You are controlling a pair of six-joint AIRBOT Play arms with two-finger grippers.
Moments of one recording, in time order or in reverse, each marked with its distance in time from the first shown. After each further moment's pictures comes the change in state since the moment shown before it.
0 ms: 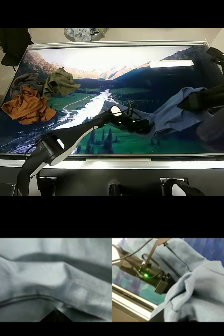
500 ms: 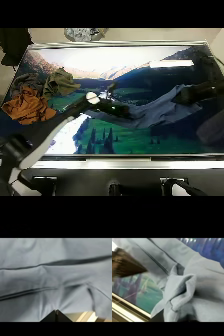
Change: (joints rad) left arm 0.169 0.248 -0.166 0.238 0.002 0.056; right arm 0.000 -0.142 -0.001 0.036 -0.104 -0.051
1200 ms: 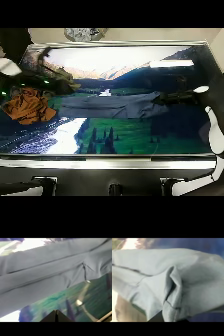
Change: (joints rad) left arm 0.516 0.417 -0.008 0.356 -0.442 0.027; right arm -0.001 -0.489 -0.130 0.353 -0.399 -0.184
